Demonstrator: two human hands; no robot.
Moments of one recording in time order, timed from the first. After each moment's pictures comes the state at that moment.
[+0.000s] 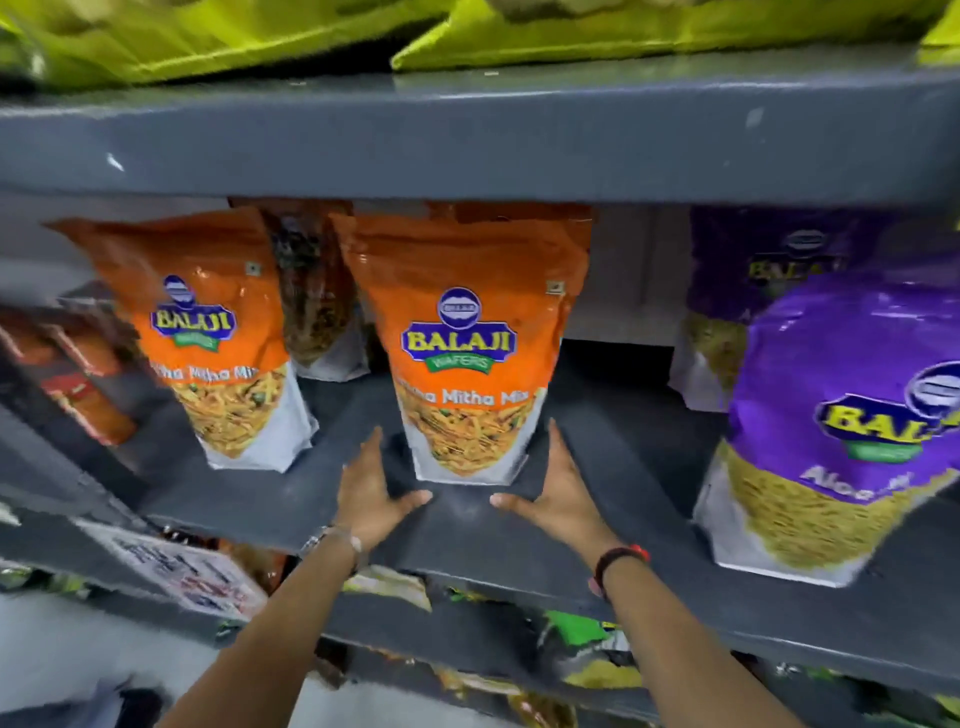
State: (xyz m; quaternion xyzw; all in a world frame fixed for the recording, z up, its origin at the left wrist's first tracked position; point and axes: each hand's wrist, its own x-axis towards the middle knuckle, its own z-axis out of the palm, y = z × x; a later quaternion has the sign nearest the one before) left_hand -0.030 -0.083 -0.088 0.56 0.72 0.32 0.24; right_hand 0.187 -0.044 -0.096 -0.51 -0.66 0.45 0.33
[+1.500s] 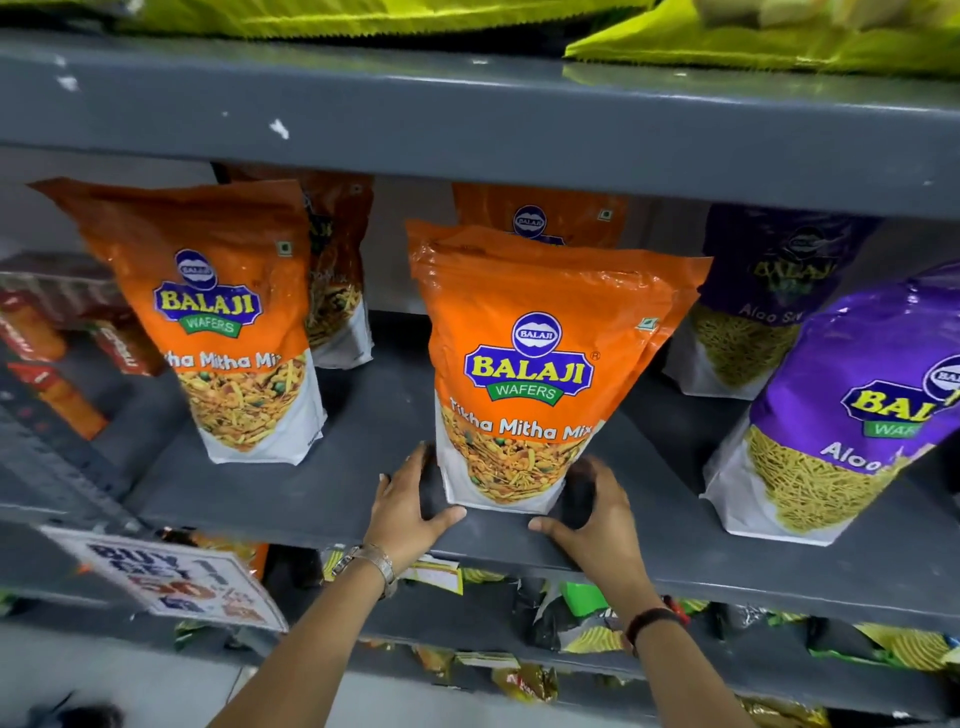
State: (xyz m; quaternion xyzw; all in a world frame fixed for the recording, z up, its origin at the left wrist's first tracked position) left_hand -0.039 -0.098 -0.103 0.63 0.65 0.33 0.26; right_hand 0.173 -0.107 -0.088 -0.64 -0.60 0.31 0.37
